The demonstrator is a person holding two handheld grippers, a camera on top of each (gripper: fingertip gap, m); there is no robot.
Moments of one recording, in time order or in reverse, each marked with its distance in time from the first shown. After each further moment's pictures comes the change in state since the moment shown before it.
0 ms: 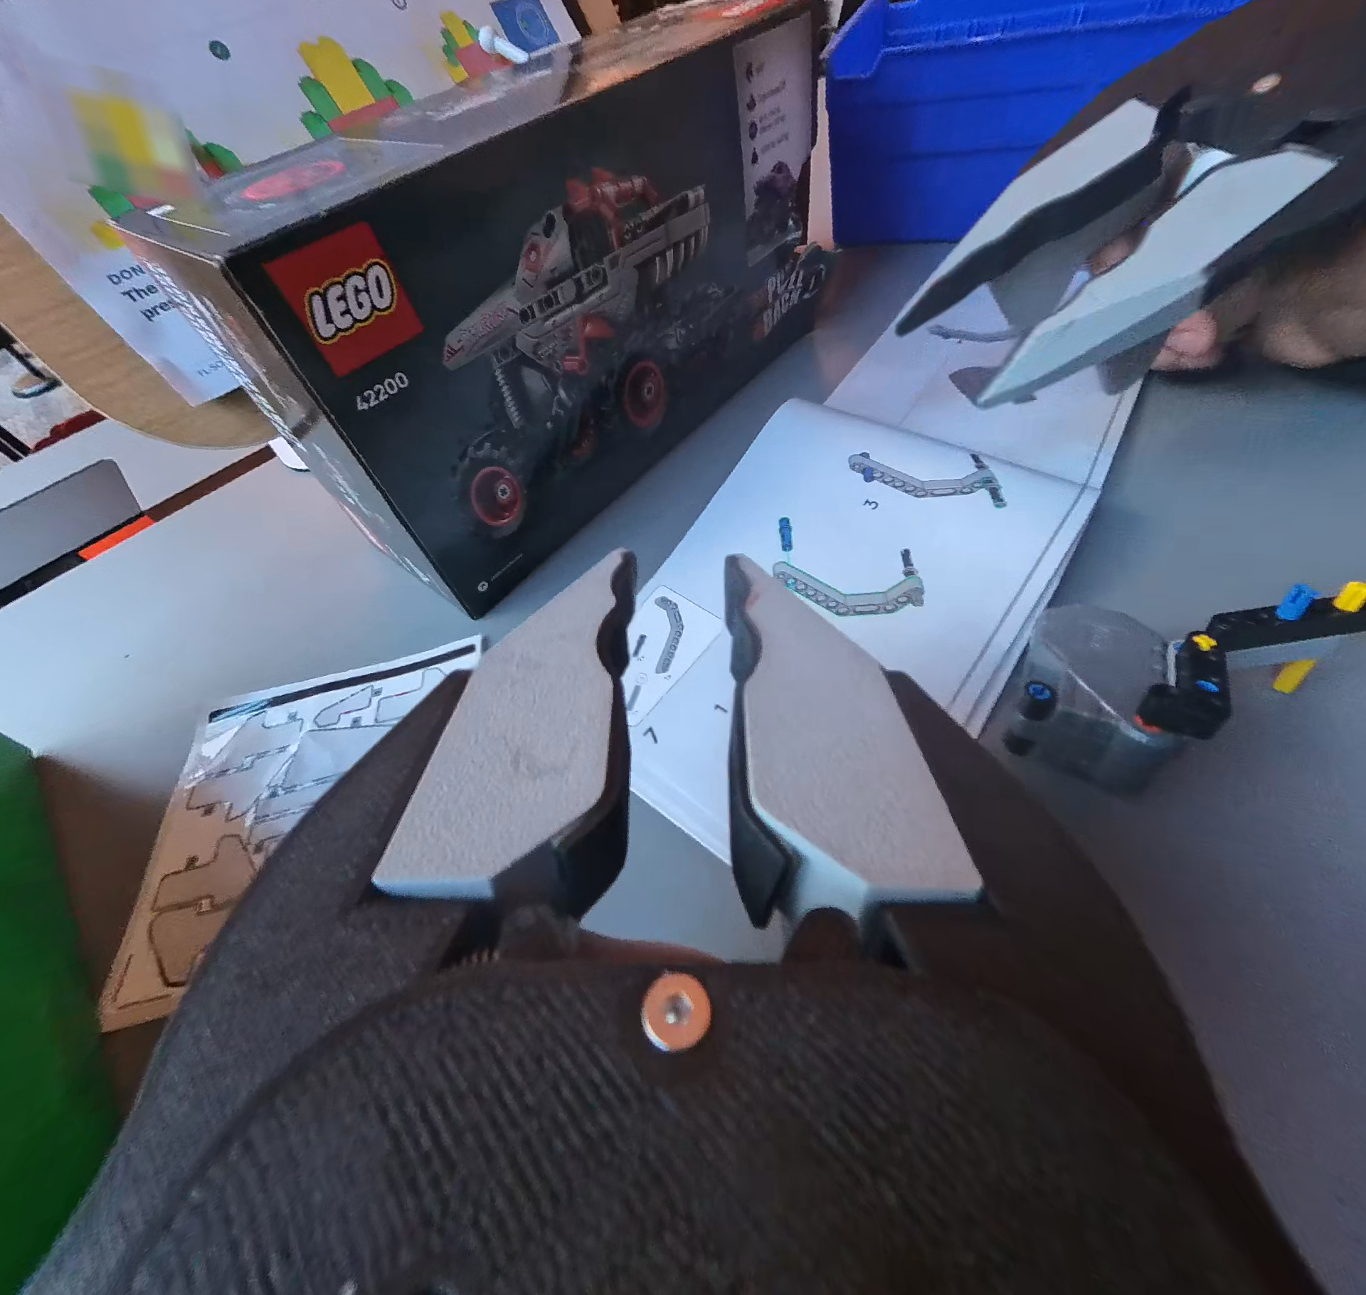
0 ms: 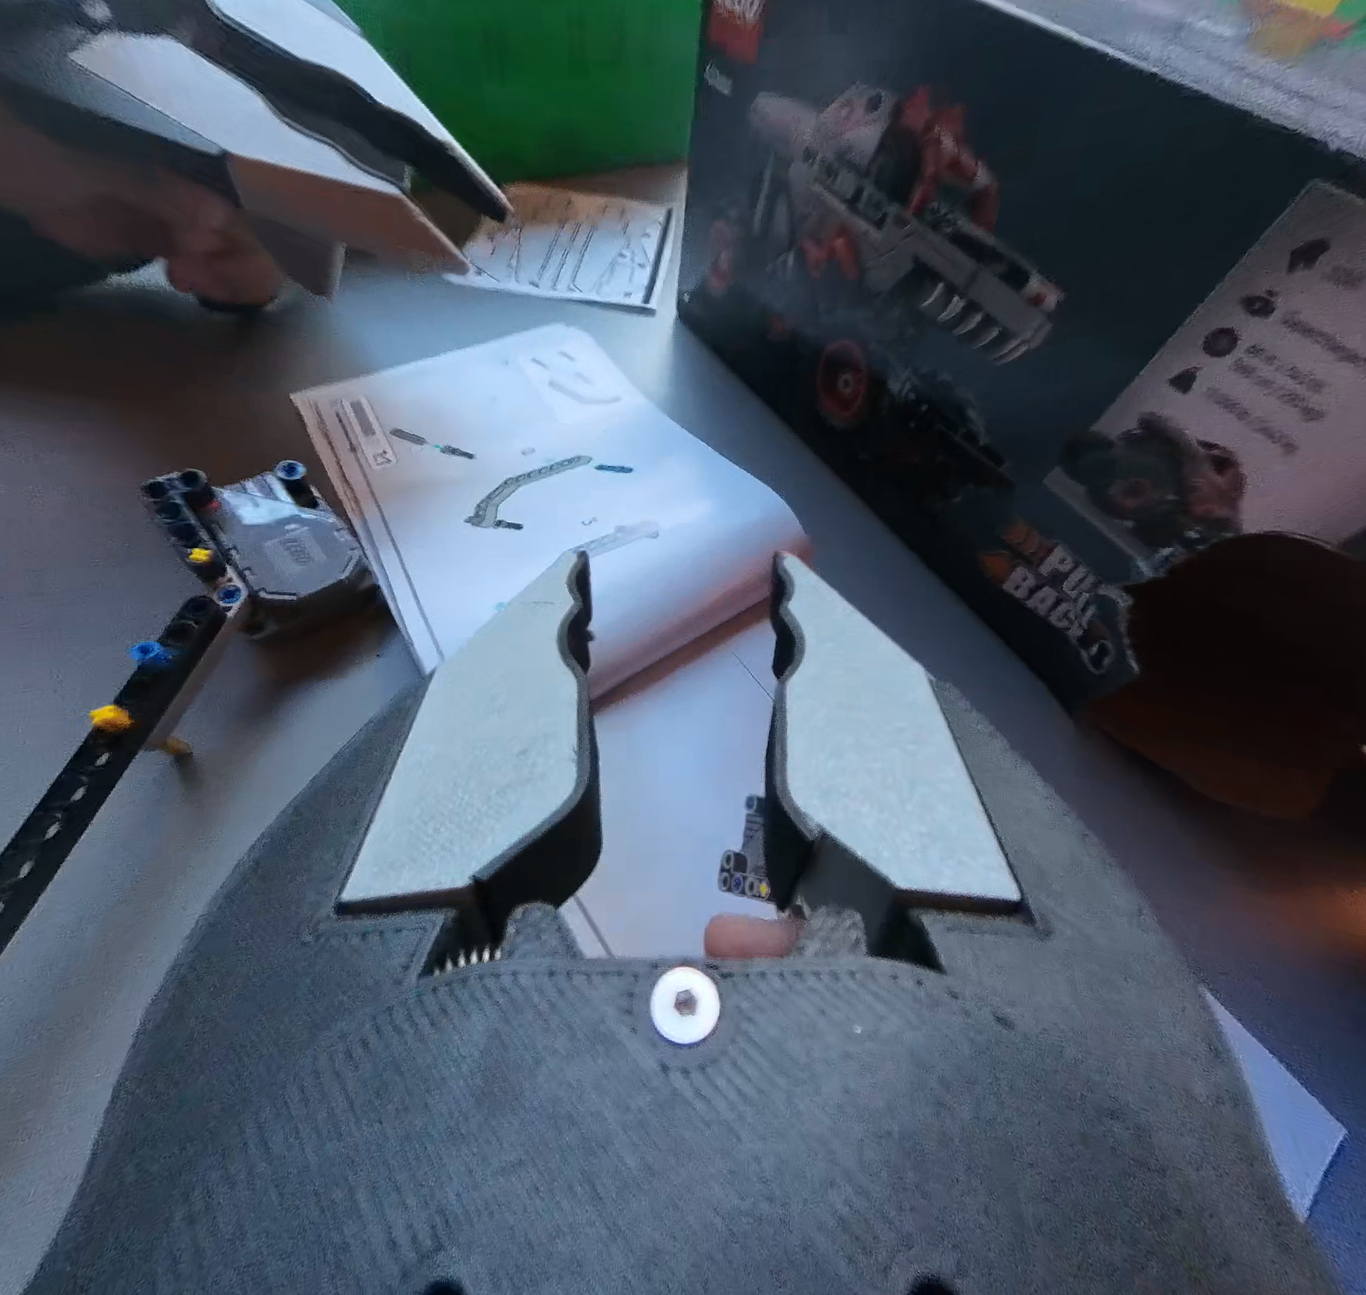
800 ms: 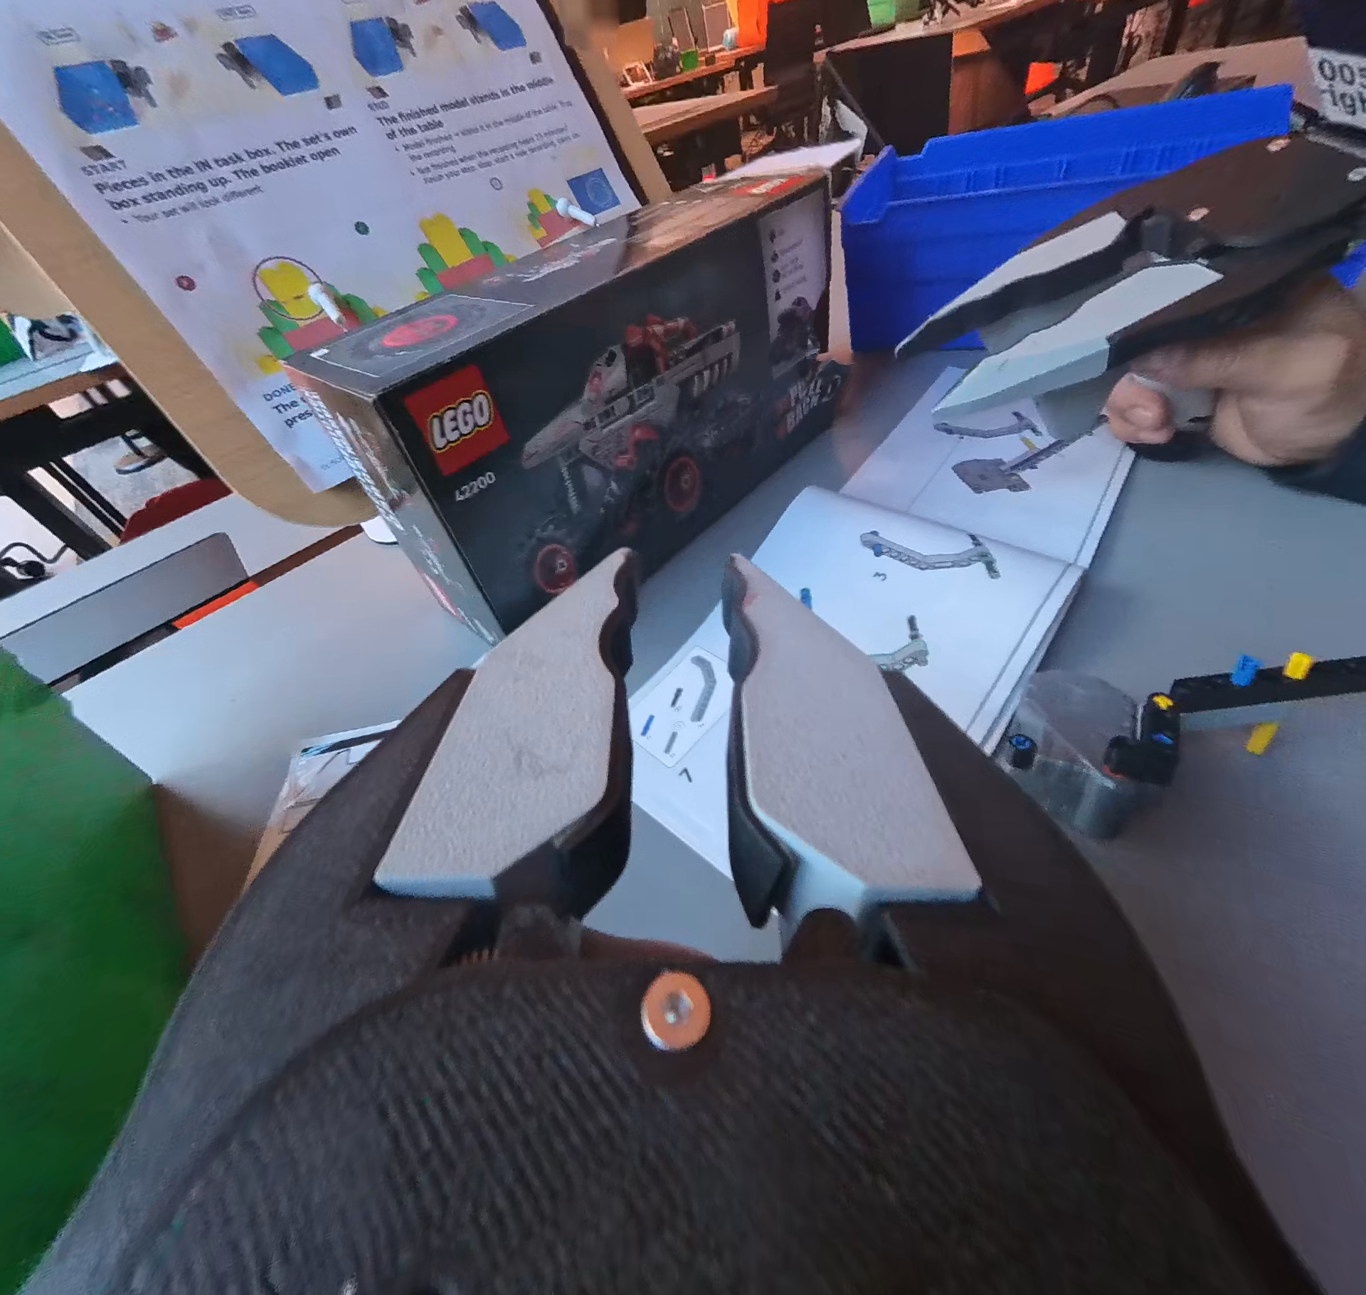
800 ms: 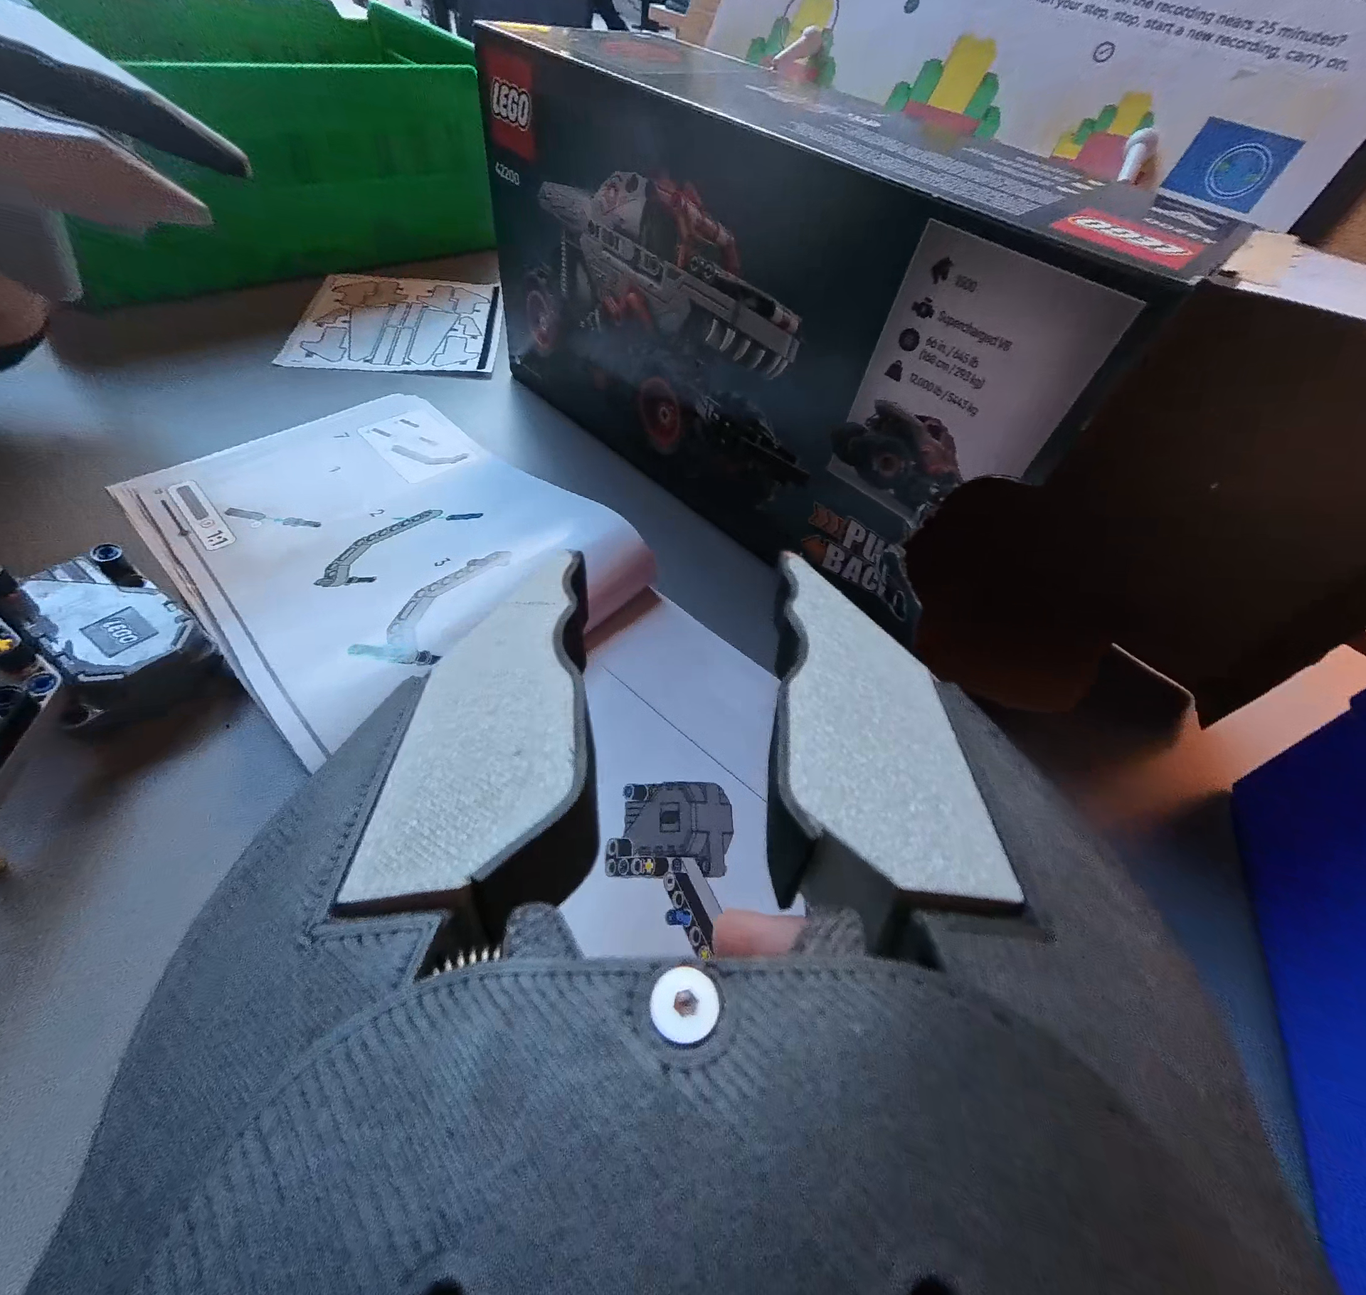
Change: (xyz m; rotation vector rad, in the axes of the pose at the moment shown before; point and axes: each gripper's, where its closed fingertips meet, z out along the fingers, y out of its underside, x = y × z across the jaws) left arm -0.008 -0.031 -0.022 0.120 -0.056 0.014; right arm 0.046 -0.005 -0.020 0.089 0.241 0.050
